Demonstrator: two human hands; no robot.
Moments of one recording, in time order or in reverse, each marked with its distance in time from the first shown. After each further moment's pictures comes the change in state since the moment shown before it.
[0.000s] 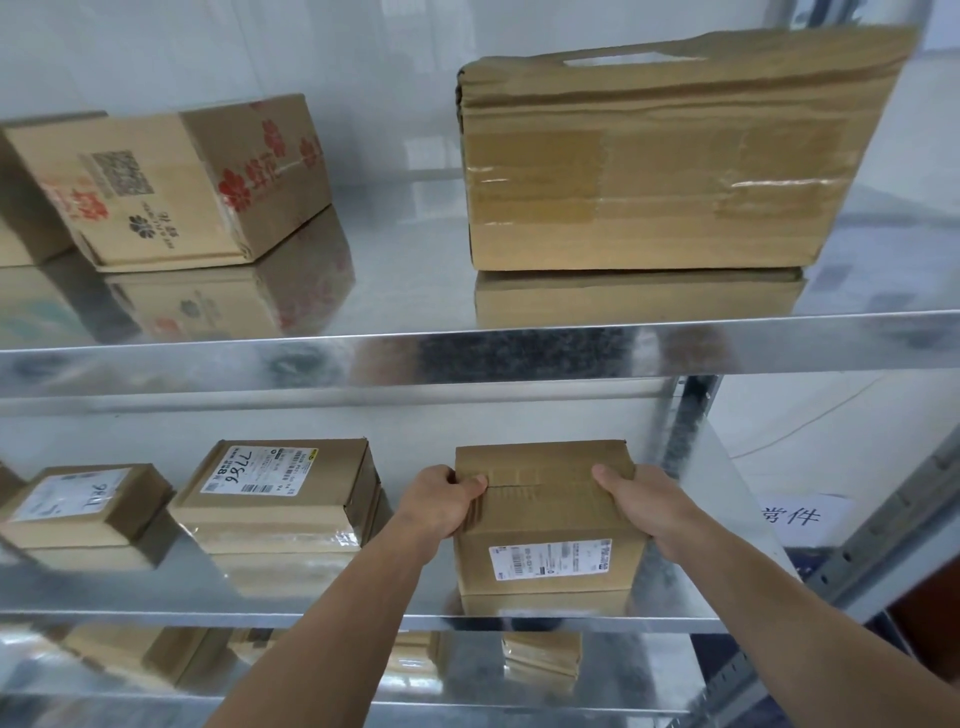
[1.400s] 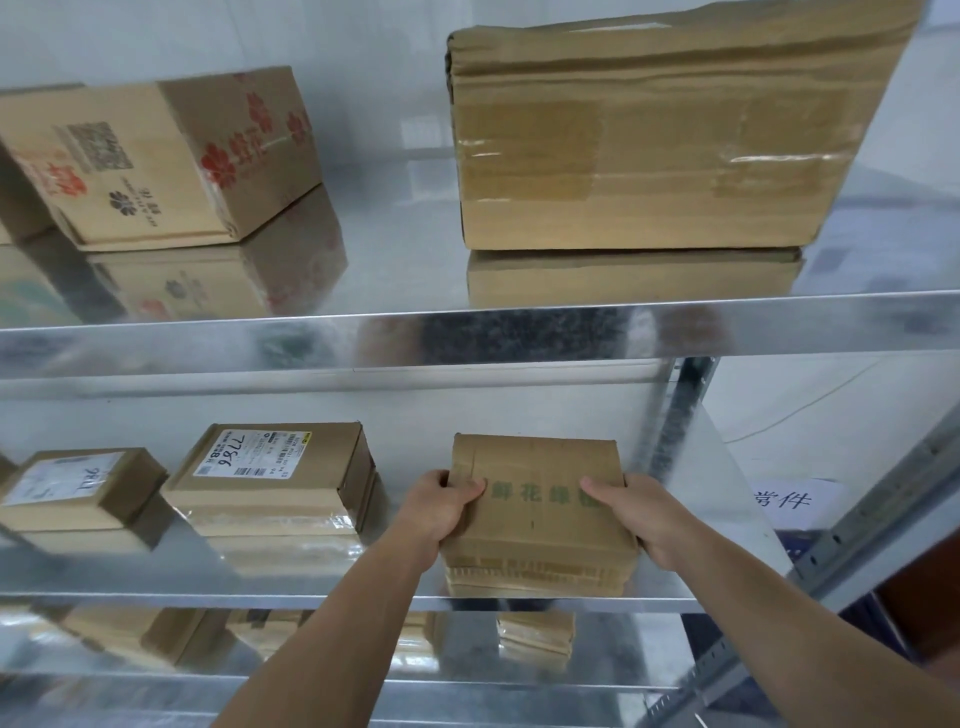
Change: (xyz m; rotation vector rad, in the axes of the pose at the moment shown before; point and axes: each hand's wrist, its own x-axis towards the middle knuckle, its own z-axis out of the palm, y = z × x) left_hand 0.000 -0.023 0.013 -0.256 -0.071 -0.119; right_hand -0.005 0.023 0.005 0.238 -0.159 0.037
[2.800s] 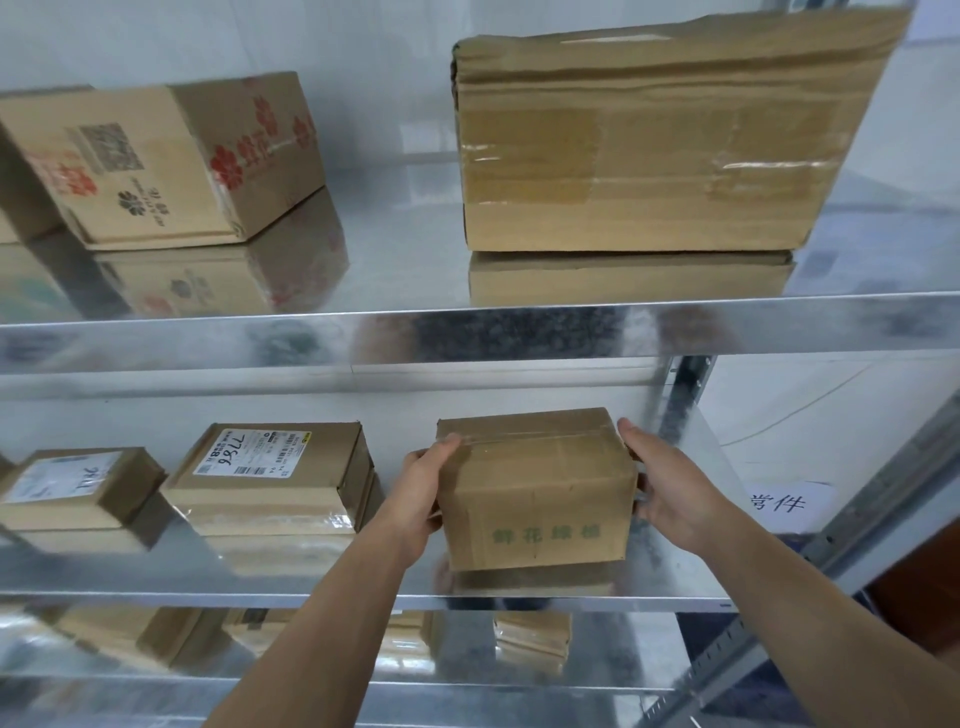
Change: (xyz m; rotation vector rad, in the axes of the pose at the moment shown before) left_hand -0.017 0.014 -0.014 -0.279 -0.050 0.007; right_hand -0.010 -0.021 -0.023 0.303 -0.002 -0.093
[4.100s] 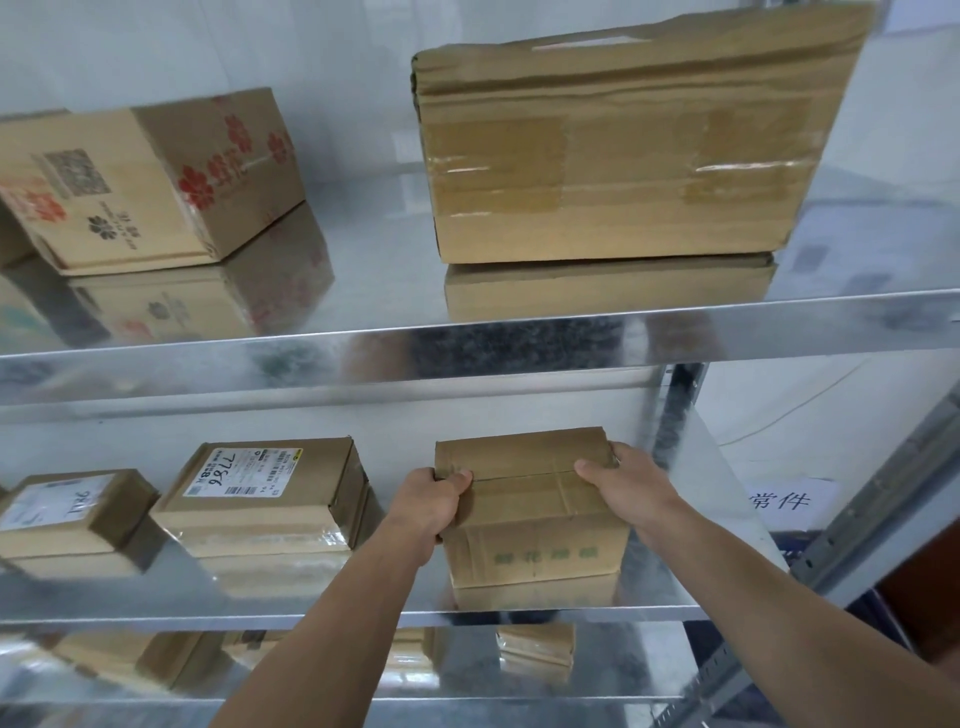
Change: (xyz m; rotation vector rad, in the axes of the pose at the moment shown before) left_hand 0.015 0.003 0.020 0.318 0.134 -0.010; right_hand 0.026 0.014 0.016 -0.495 0.178 -0.061
